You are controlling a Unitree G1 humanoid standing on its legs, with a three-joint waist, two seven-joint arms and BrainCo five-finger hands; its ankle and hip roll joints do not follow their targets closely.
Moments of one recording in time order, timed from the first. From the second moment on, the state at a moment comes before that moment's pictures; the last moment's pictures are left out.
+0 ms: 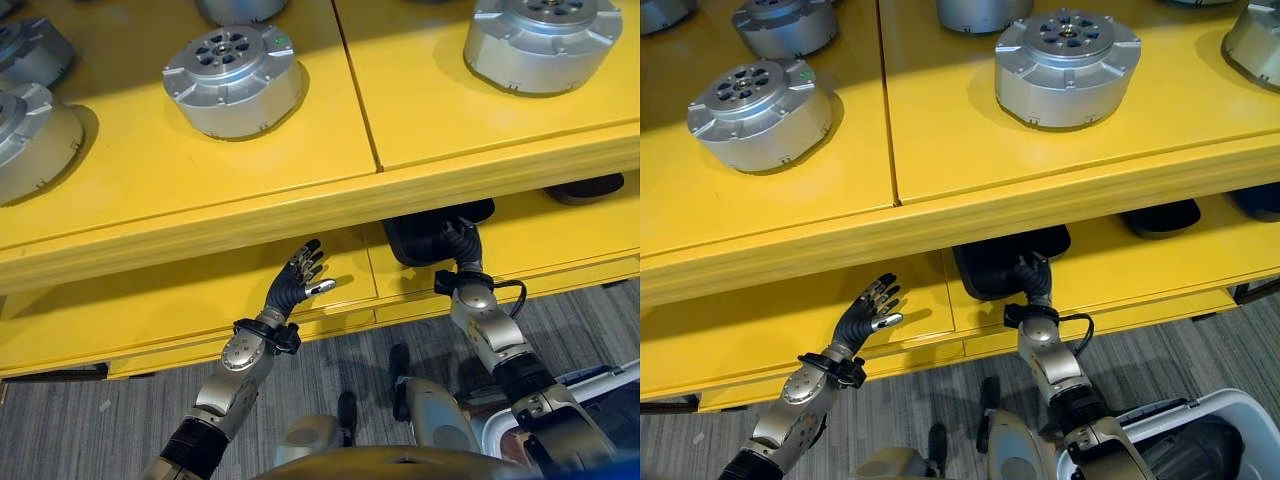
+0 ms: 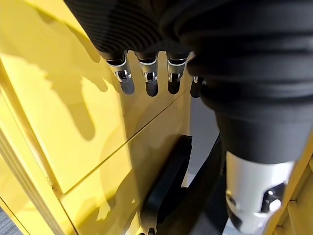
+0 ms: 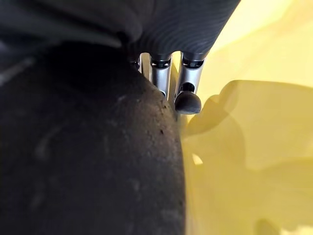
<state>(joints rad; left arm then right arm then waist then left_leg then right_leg) 0.03 0.37 -0.33 0.08 -0.53 -0.12 -0.04 -0.31 -0.28 0.29 0.34 0.29 0.04 -0.51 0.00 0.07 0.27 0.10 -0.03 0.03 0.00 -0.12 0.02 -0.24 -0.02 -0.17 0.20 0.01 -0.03</state>
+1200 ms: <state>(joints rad) -0.05 0.38 -0.34 0.14 -0.60 -0.09 0.01 -0.45 -0.26 0.25 0.40 0.31 0.12 -0.56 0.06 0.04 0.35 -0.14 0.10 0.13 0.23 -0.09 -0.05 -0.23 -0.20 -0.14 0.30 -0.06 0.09</state>
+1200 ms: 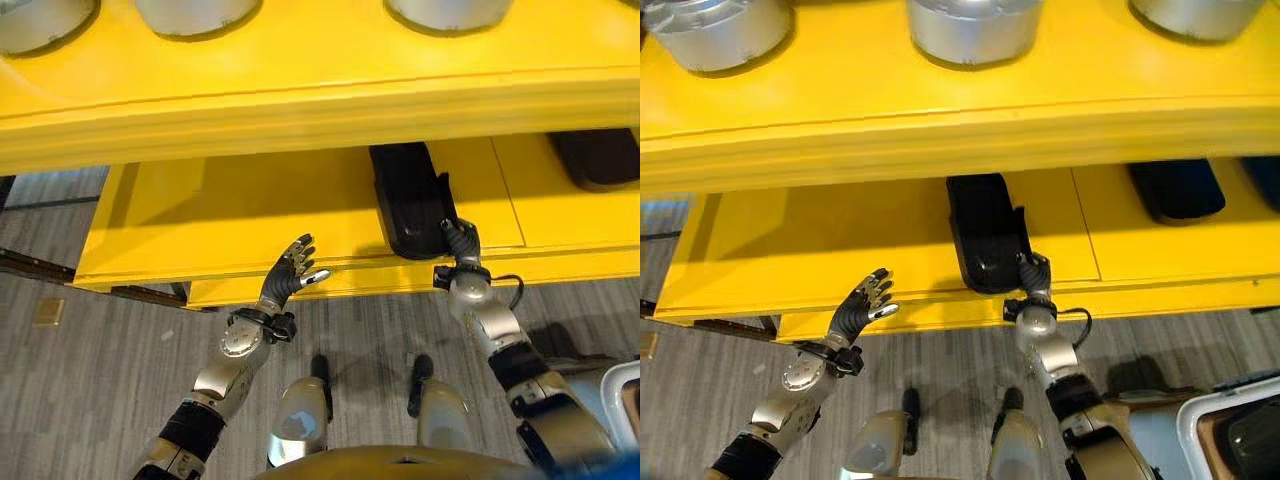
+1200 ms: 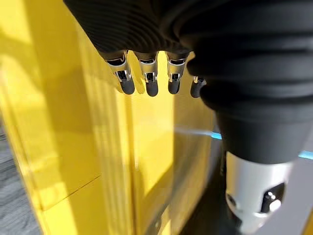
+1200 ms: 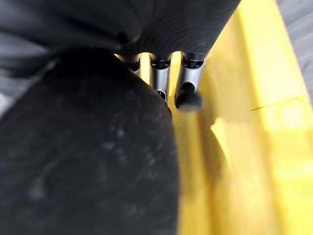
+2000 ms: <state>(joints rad) -0.16 0.38 -0.42 0.11 -0.65 -0.05 0.01 -0.80 -0.48 0.19 0.63 0.21 0.21 -0.54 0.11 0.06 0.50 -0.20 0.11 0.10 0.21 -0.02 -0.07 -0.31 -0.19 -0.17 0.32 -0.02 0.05</state>
